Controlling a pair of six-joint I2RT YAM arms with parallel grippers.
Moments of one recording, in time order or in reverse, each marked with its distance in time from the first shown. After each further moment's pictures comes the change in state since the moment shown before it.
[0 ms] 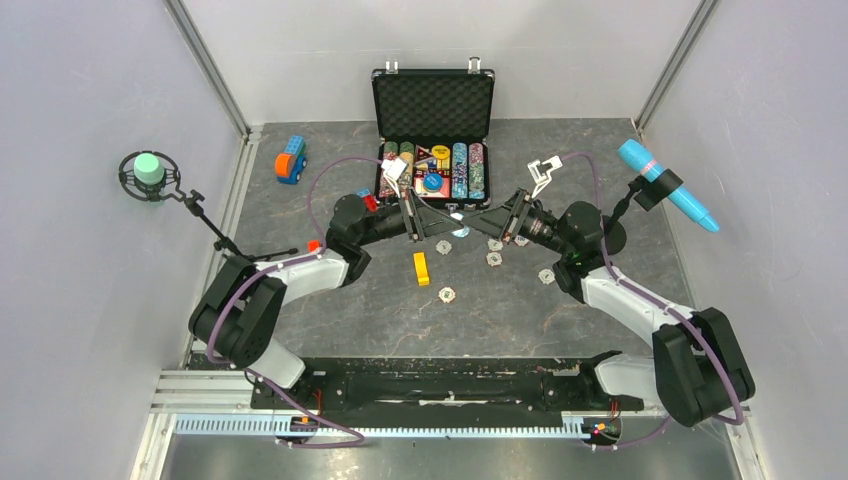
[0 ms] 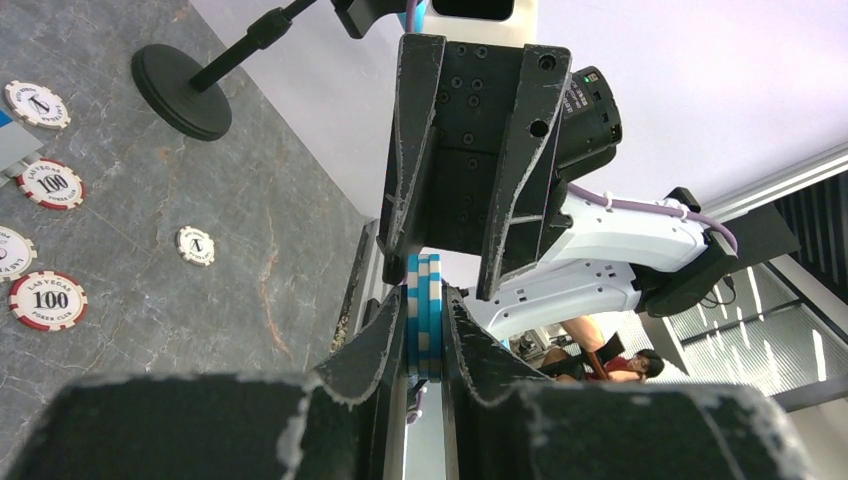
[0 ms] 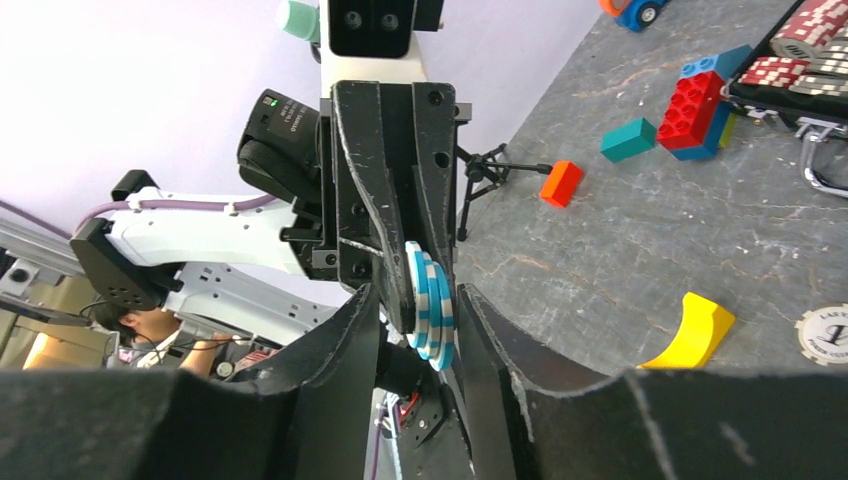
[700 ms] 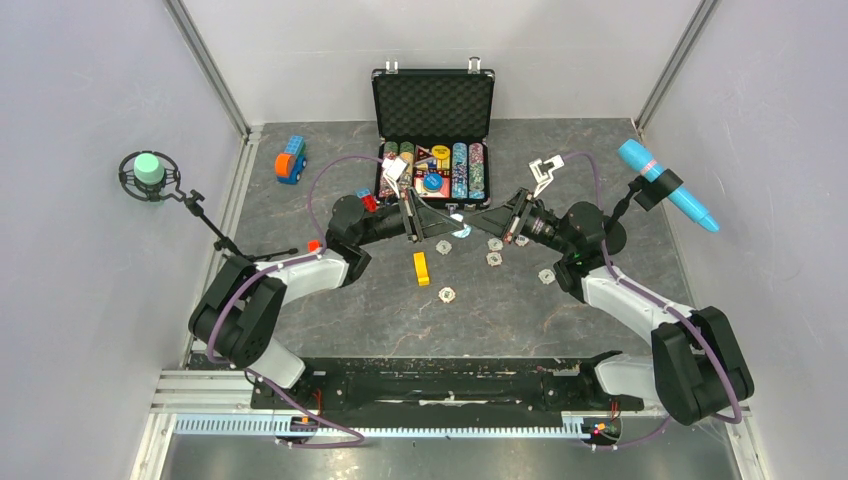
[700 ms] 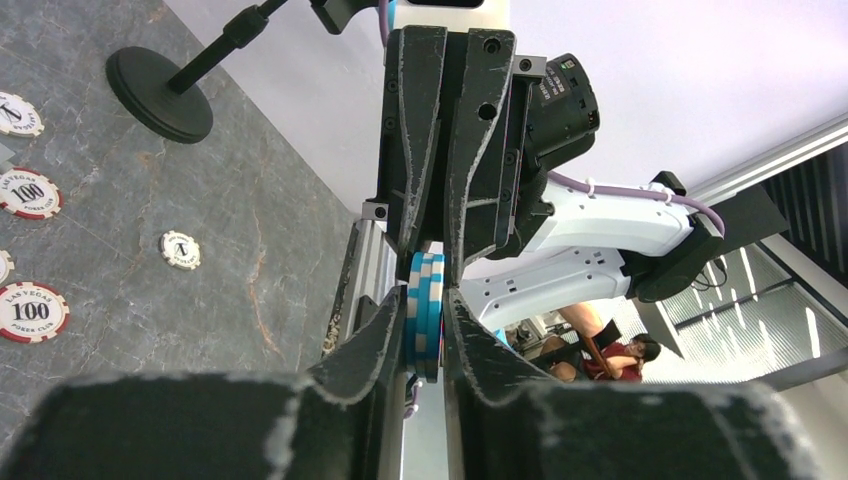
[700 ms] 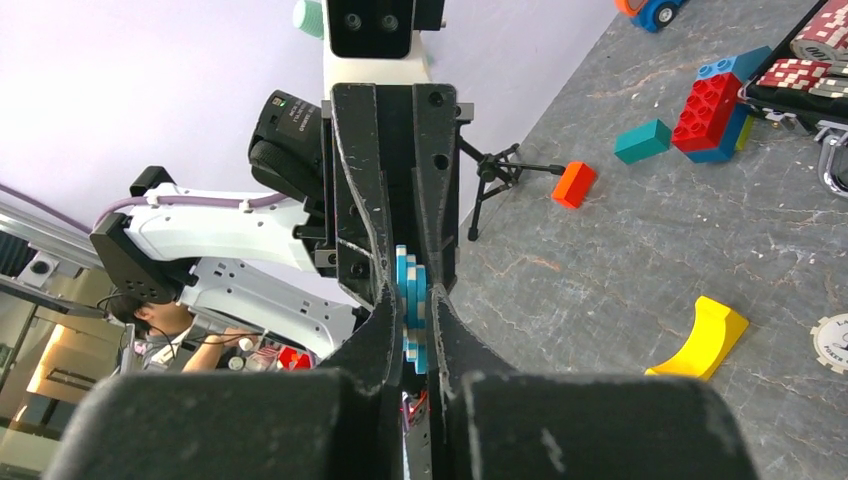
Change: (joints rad) left arm -0.004 0.000 0.000 0.039 0.027 -0.010; right arm -0.008 0.012 -0.006 0.053 -0.030 0.039
